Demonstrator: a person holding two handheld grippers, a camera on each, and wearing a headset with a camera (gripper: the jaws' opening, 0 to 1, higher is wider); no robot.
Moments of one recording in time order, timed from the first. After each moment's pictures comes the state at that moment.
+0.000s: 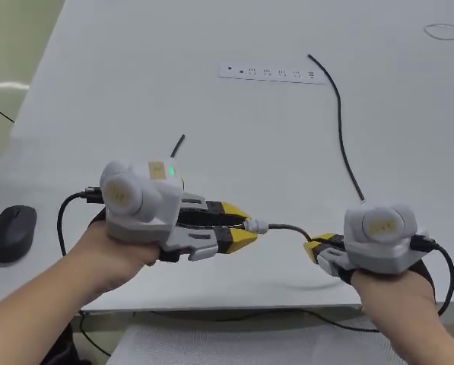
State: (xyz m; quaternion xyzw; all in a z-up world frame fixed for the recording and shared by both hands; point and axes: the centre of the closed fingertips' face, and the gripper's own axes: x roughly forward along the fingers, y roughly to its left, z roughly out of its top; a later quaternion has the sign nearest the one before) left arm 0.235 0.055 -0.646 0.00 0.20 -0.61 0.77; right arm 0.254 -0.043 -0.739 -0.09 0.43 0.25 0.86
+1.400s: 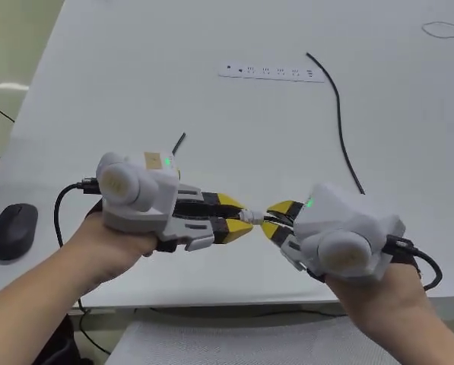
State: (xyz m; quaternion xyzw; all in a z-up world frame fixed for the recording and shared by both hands) left arm 0.239 0.060 -0.642 0.00 0.20 -0.60 0.77; right arm 0.247 0.051 -0.658 -0.30 0.27 0.40 0.82
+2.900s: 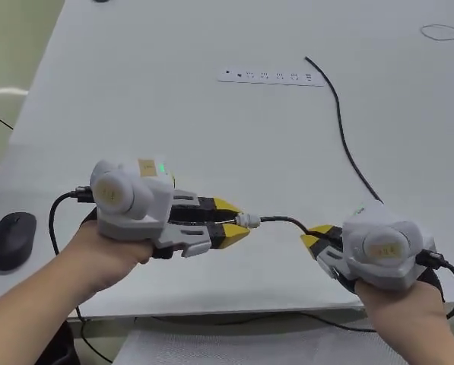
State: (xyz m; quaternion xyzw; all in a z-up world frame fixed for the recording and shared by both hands) left arm 0.245 0.066 -0.642 0.01 0.20 -0.60 0.78; right arm 0.260 -0.033 -0.717 -0.16 0.36 0.29 0.87
